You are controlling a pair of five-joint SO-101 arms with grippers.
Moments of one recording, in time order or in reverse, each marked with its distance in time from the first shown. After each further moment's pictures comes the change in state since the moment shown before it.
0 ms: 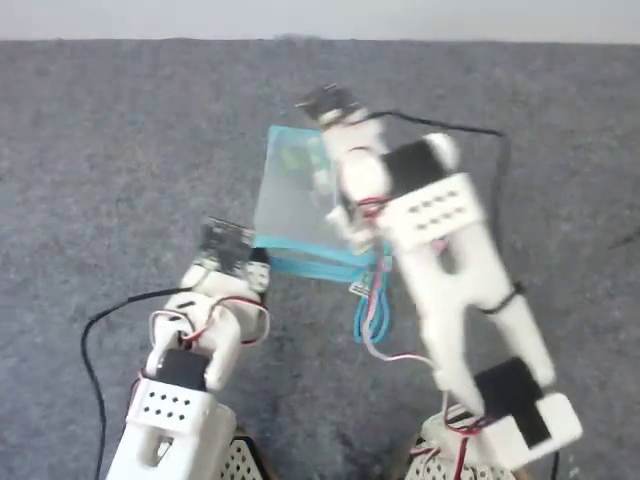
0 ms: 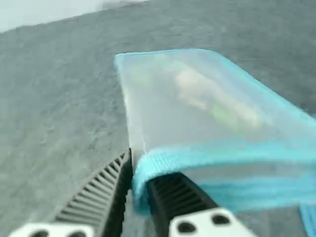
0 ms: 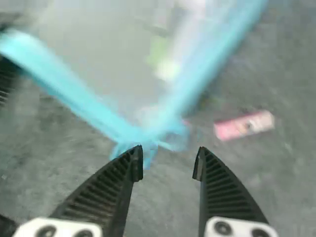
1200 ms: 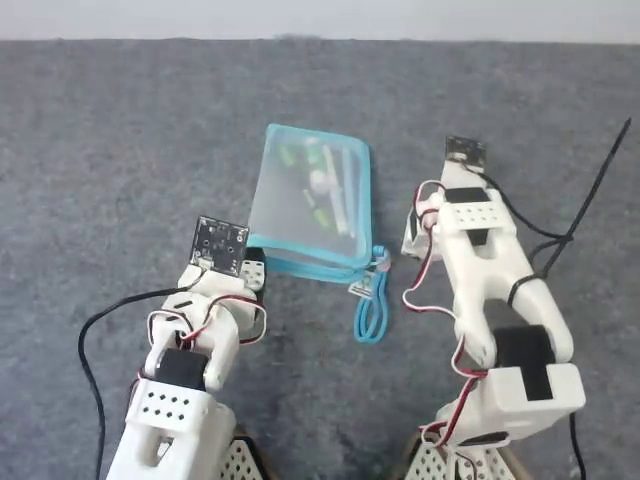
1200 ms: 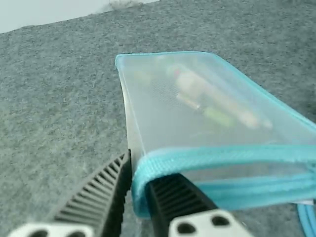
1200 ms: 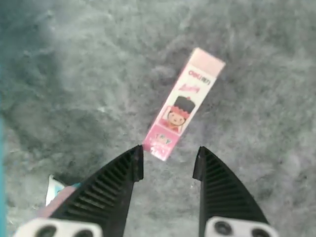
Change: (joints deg) left arm 0.1 0.0 0.0 0.0 -1.0; right arm 16.4 10.7 34.0 -40.1 -28.1
